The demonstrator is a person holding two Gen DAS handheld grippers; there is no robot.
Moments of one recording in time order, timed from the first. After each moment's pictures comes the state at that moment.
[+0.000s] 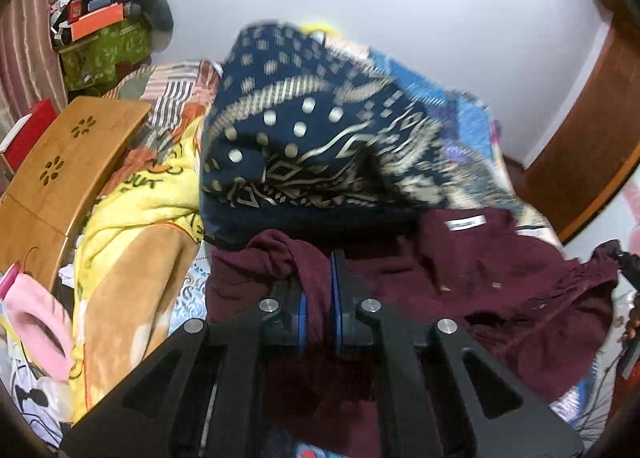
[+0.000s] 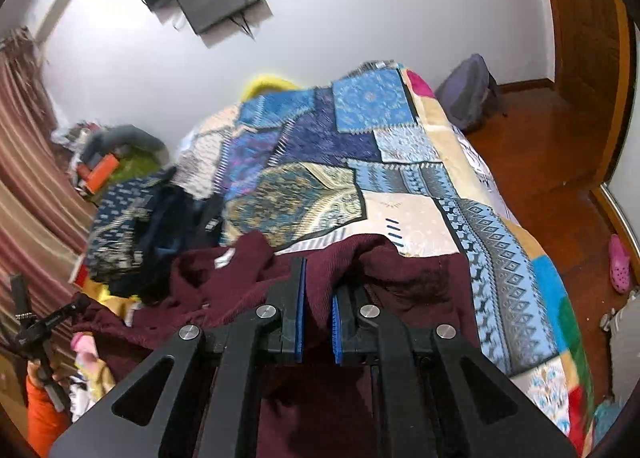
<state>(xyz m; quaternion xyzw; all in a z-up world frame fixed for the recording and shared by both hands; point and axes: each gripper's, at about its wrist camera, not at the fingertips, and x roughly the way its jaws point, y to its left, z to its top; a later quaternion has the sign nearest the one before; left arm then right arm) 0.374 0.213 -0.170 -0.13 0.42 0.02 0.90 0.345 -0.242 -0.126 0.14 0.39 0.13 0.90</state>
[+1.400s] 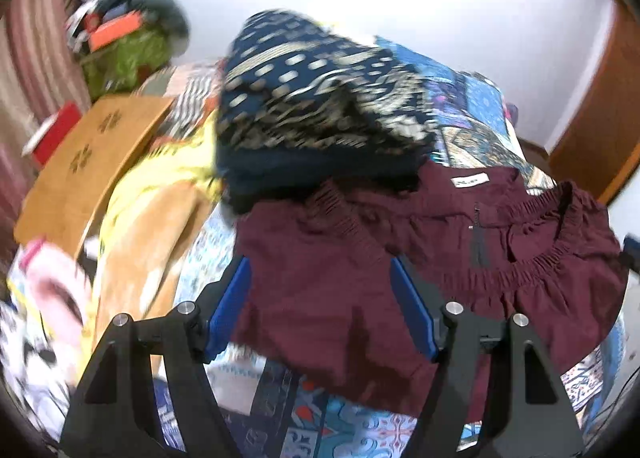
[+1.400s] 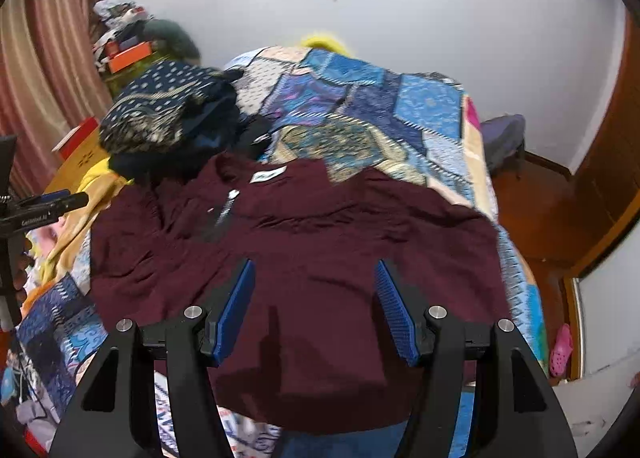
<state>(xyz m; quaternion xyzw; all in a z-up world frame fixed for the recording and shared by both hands) 0.311 0.184 -0.176 -0.11 0.42 0.07 0.90 0.279 -0.153 -0.123 -0.07 0.40 0.19 0.89</state>
